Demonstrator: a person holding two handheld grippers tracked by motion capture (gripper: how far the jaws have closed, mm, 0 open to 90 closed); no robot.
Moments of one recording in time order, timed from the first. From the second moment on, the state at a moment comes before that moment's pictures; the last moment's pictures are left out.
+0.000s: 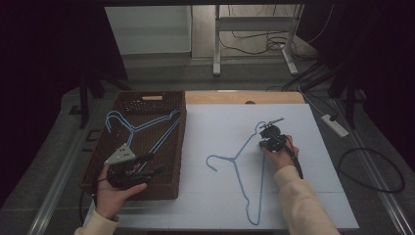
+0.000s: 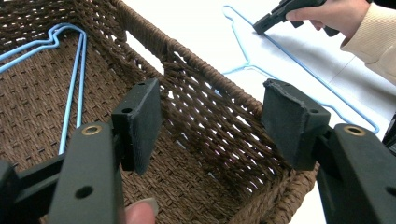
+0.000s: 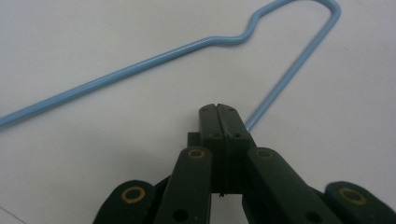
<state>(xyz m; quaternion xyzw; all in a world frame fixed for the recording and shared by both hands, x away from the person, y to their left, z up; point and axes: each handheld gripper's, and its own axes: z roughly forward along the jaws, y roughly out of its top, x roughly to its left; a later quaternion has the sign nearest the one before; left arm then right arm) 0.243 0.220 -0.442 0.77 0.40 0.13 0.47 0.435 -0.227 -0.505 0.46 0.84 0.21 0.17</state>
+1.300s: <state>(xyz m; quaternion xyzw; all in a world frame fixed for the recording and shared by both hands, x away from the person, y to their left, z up) 0.245 0.215 -0.443 0.78 0.40 0.13 0.47 0.407 -0.208 -0.479 0.33 0.90 0.28 0.09</state>
